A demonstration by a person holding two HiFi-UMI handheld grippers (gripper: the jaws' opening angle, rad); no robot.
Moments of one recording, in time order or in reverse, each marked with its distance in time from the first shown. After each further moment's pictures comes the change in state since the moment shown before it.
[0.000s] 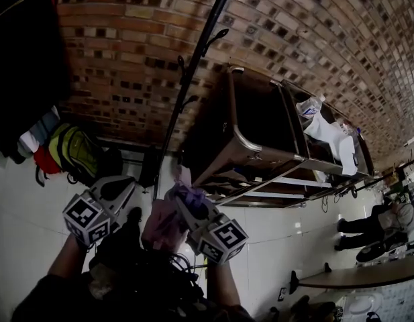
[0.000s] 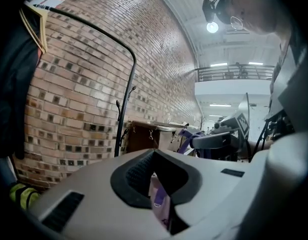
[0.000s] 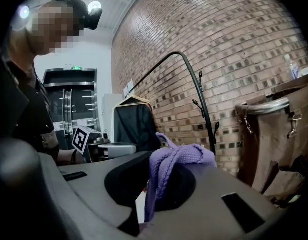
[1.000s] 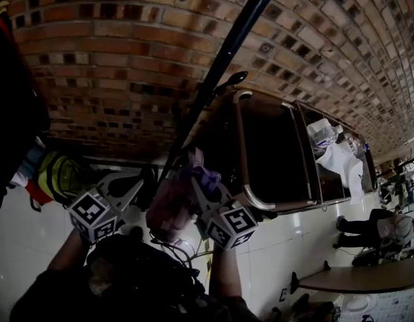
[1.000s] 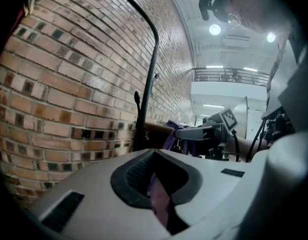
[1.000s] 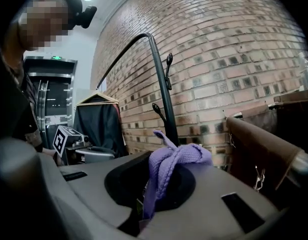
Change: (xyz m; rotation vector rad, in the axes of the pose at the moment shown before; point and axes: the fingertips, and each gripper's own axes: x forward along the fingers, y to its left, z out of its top) left arm 0.175 0.184 0.068 -0.018 0.023 -0.130; right arm 0.174 -0.226 0.090 -0.020 0.005 -0.206
